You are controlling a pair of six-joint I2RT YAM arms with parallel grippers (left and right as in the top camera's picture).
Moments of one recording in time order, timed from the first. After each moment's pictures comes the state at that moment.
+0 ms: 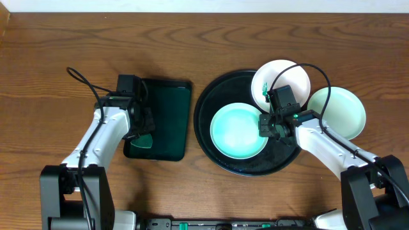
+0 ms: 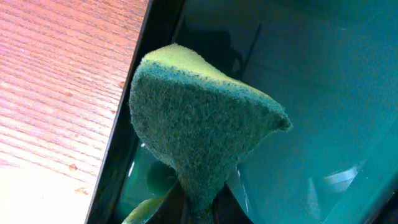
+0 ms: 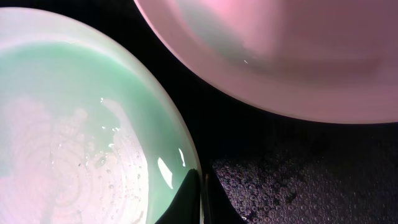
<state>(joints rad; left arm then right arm) -0.04 1.59 0.96 -0.78 -0.03 -0.33 0.35 1.63 0.84 -0.42 -0.02 0.34</state>
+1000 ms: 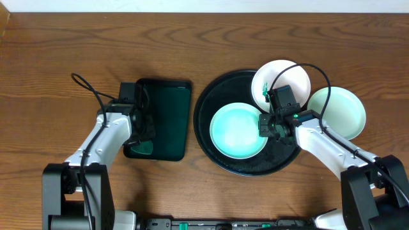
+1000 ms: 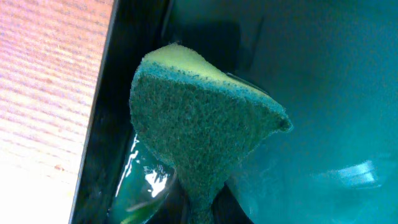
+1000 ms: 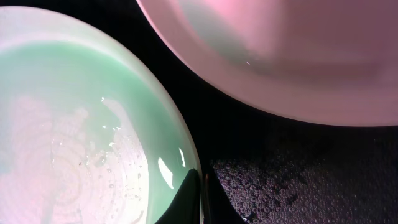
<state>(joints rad) -0.04 1.59 0.87 -0.71 -0.03 -0.30 0.35 1.63 0.84 -0.42 -0.02 0.34</state>
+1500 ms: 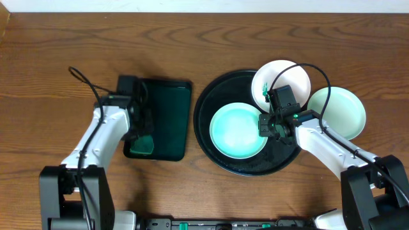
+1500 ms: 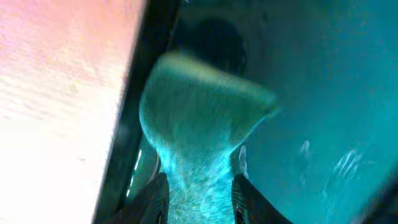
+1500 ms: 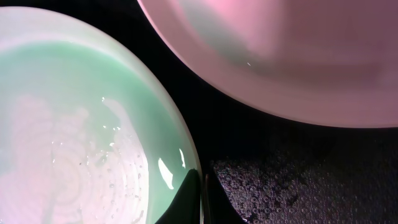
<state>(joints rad) -0.04 1.59 0.99 -0.83 -0.03 -0.30 0.35 1.63 0.84 -0.42 -0.03 0.34</state>
